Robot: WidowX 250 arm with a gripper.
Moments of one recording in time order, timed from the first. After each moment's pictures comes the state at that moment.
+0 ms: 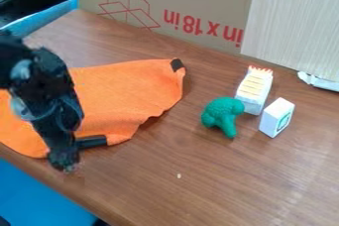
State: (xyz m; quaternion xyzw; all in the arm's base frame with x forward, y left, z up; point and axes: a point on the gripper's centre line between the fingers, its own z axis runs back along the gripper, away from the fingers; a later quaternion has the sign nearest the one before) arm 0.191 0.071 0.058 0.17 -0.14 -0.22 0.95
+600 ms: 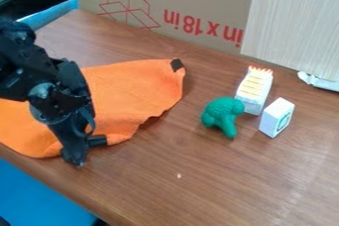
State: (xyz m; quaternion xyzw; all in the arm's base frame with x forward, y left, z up) arm 0.204 0.068 0.044 0.20 -0.14 -0.22 0.95
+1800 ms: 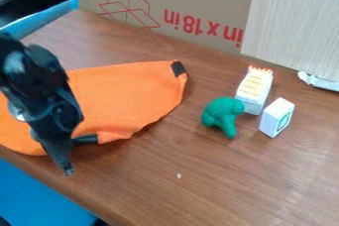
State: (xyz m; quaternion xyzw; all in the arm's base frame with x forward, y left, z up) arm 0.186 0.065 0.064 0.14 -0.14 -0.24 0.95
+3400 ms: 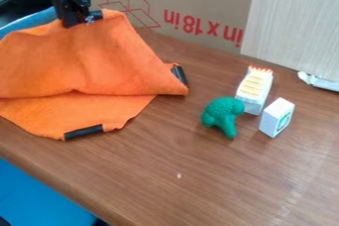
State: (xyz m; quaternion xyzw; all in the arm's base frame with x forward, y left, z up) arm 0.306 0.146 0.149 0.15 -0.11 -0.14 0.97
